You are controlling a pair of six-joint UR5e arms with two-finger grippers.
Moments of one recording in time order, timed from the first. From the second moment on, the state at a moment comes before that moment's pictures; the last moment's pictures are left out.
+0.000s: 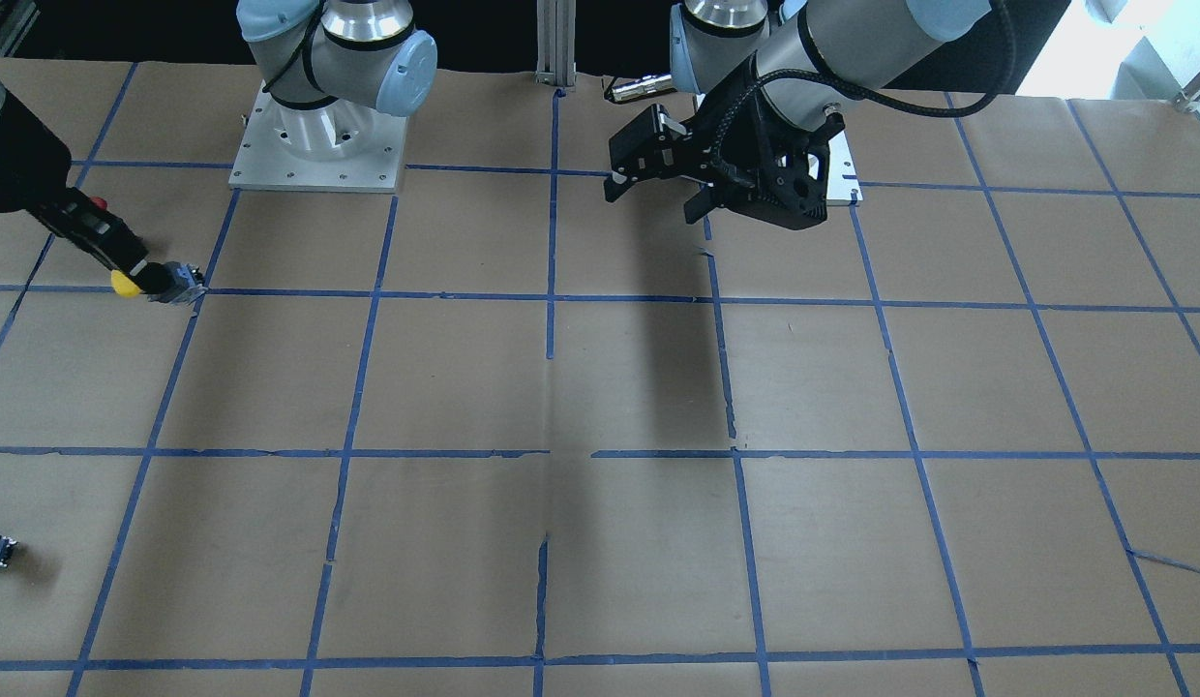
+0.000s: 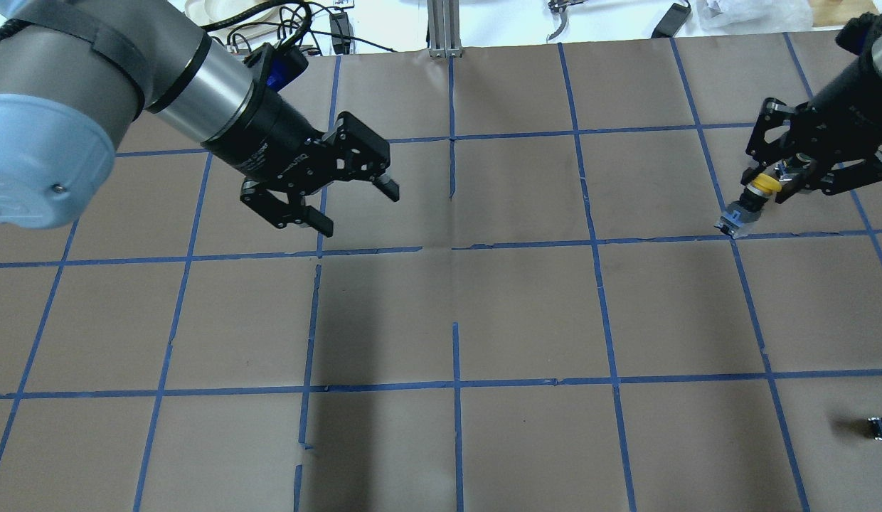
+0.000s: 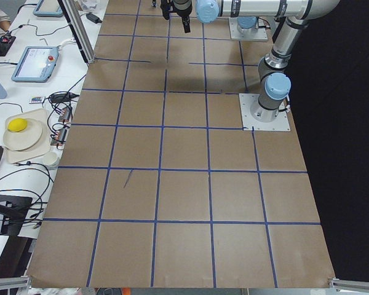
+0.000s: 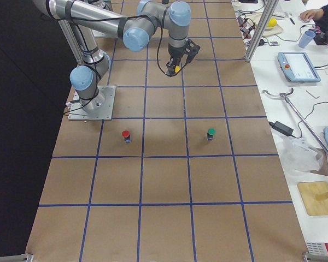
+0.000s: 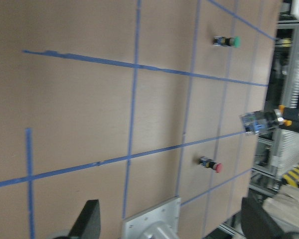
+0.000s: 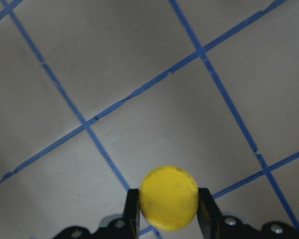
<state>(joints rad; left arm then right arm) -1.61 -1.54 -1.65 -1.68 1.18 -0.13 1.17 -1.62 1.78 -1.70 -1.48 0.15</state>
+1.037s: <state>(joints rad) -1.60 -1.53 -1.64 -1.54 1.53 -0.04 1.05 -1.44 2.00 -2.22 -1.81 0.20</state>
